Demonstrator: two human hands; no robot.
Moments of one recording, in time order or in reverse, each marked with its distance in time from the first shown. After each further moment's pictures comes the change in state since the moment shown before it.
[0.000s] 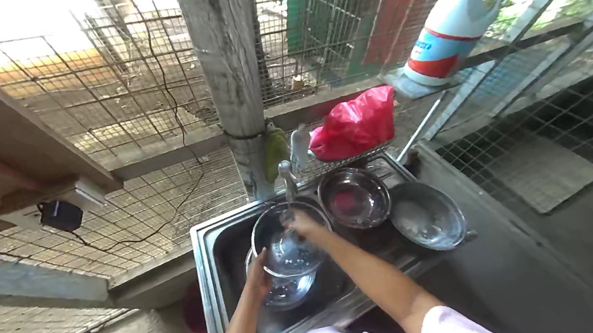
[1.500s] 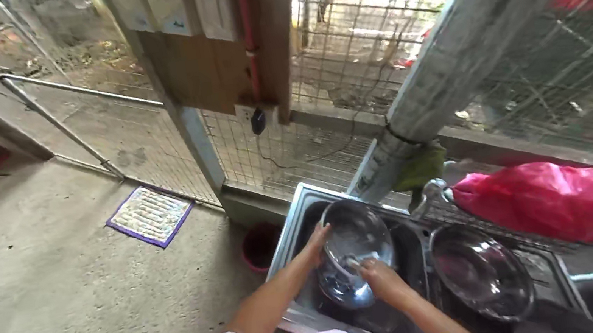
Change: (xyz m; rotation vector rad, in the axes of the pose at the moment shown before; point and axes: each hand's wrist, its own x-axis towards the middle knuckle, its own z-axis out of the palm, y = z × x) left_hand -0.021 0.031 -0.031 -0.011 0.075 0.116; right_hand -0.033 0.037 0.037 -1.014 -0.419 -0.525
